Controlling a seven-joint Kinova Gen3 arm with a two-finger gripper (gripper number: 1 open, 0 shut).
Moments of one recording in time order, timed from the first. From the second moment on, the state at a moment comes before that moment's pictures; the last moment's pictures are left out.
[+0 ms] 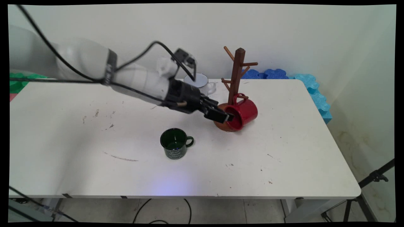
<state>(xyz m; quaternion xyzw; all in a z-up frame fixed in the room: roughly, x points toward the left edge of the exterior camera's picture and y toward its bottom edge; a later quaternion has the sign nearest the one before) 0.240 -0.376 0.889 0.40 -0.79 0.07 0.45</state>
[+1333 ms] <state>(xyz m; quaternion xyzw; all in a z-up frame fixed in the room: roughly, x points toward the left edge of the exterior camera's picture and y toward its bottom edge) 0.184 -0.394 0.782 0.43 -0.76 0.08 0.48</state>
